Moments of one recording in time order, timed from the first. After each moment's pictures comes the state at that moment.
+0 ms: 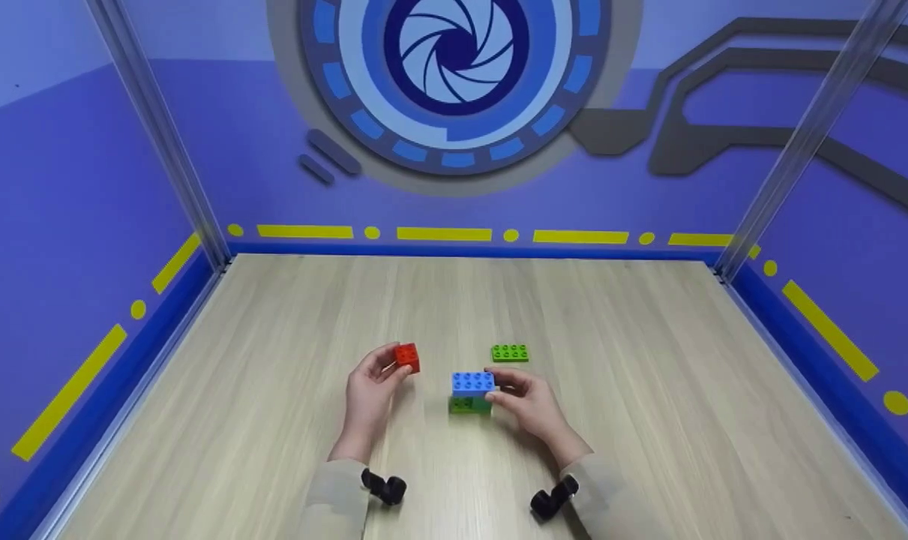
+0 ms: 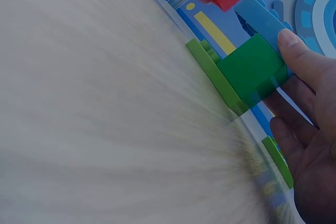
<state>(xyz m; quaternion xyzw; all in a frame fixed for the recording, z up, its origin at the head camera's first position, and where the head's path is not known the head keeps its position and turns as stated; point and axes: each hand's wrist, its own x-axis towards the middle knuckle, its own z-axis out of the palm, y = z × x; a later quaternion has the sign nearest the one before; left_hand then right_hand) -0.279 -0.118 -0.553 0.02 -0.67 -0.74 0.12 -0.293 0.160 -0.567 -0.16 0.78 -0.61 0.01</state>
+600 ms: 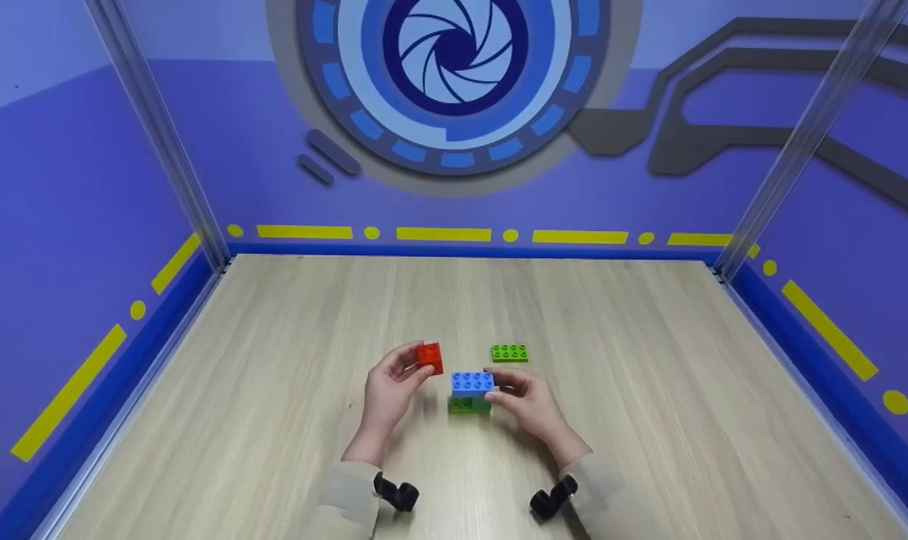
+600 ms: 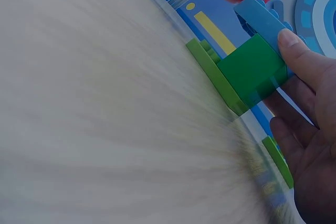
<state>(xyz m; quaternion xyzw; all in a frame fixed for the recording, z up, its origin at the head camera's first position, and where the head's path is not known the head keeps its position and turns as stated) -0.275 -0.094 -0.539 -0.04 -0.70 -0.71 0.10 -0.293 0.161 -0.568 -0.14 0.78 -0.60 0.01</state>
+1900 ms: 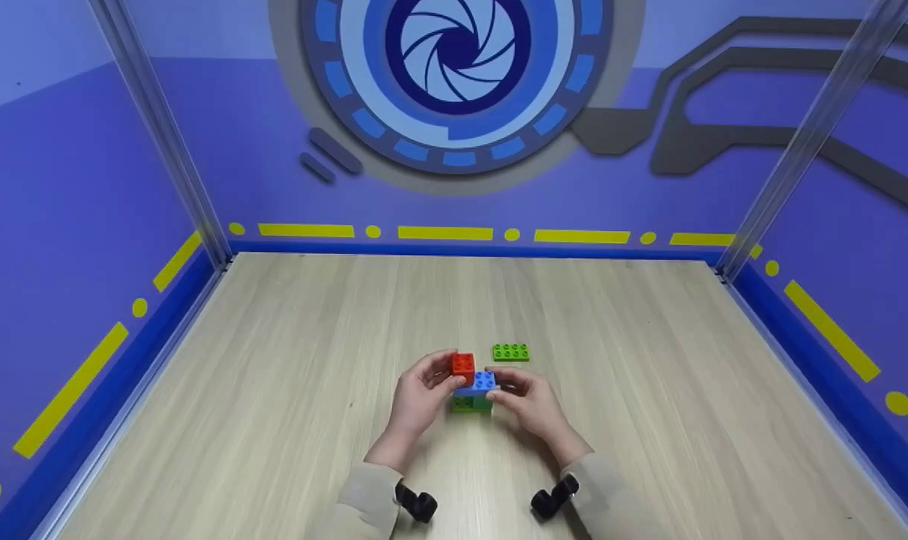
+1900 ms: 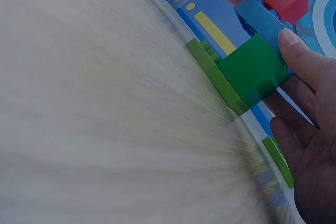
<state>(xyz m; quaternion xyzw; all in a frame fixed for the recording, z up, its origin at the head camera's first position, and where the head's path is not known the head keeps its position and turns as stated) -0.265 -0.058 -0.538 -0.09 -0.72 -0.68 0.07 -0.292 0.160 -0.566 -0.14 0.78 -0.61 0.02</state>
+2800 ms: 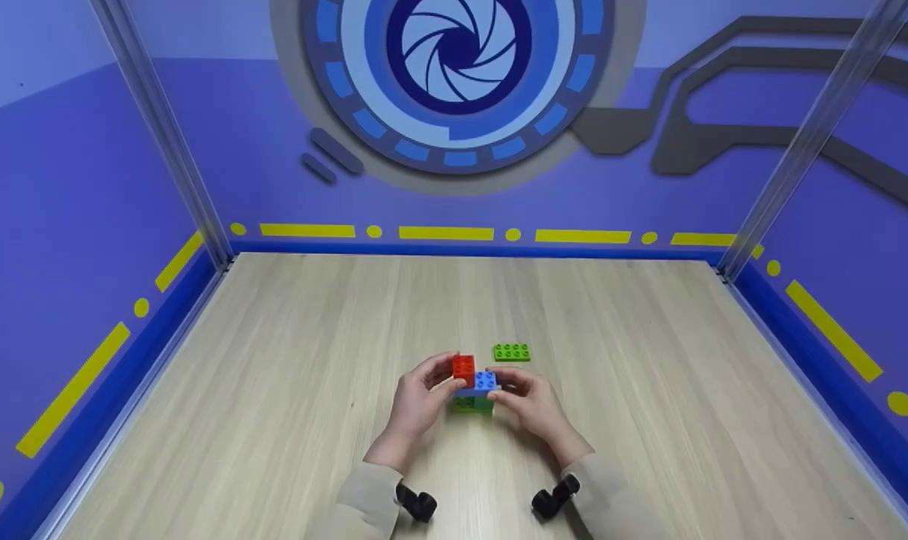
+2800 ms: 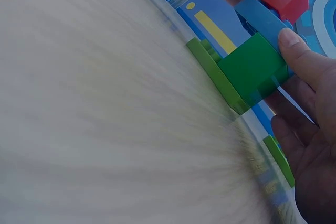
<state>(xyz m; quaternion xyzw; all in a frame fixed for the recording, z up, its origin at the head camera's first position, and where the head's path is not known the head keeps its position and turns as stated) -0.264 -0.061 -0.540 -0.13 -0.75 -0.65 0.09 -0.292 0.162 -0.566 -0.15 0.78 -0.60 0.01</state>
